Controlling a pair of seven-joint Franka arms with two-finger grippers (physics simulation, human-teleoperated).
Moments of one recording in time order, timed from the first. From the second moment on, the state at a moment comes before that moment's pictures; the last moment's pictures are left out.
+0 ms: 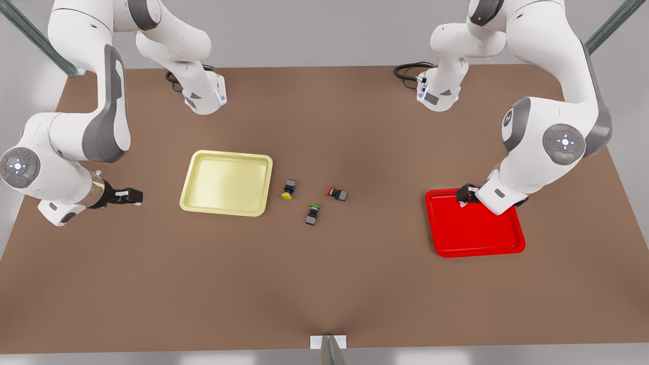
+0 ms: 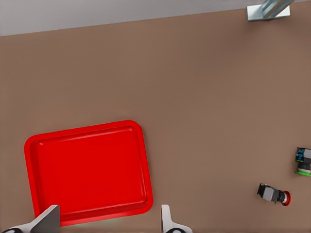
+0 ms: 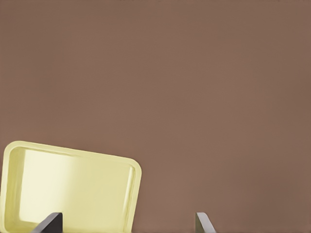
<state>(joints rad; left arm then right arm) -0.07 0.33 -0.15 -1.32 0.06 1.64 -0.11 -0.05 0.29 0.04 -1.44 -0.07 1.58 -0.08</state>
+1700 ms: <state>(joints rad) -0.61 0.69 -0.14 -1.79 -0.10 2.46 -1.74 0.20 0.63 0.52 -1.90 -0.27 2.32 1.06</state>
